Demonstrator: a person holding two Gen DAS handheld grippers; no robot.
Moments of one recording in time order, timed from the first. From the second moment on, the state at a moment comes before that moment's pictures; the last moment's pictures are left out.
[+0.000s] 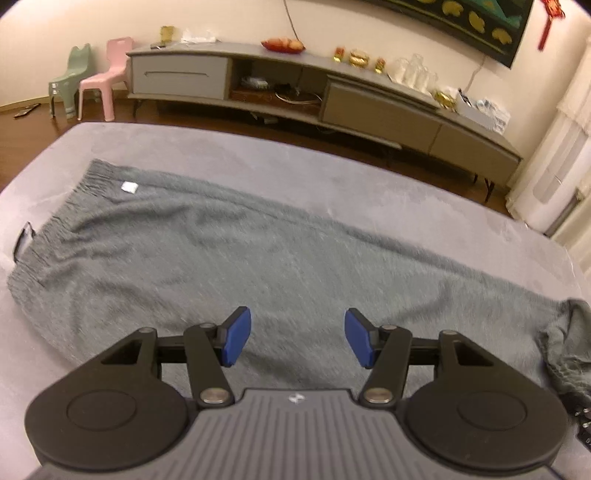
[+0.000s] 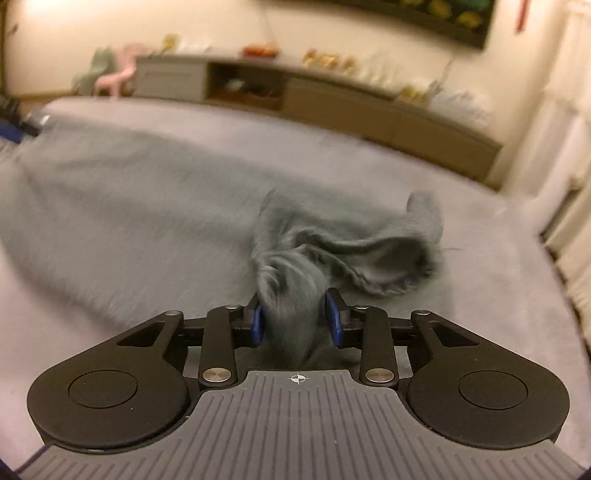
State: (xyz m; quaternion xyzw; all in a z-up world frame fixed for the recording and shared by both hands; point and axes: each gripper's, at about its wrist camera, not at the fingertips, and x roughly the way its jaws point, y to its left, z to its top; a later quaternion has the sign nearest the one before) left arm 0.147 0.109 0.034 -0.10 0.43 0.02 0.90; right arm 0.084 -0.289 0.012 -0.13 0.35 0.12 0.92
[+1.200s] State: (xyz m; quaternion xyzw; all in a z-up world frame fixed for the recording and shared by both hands) left arm 0.186 -0.128 -0.010 -0.17 0.43 -0.10 0.88; right arm 0.109 -0.456 -0.005 0.28 0.36 0.11 0.88
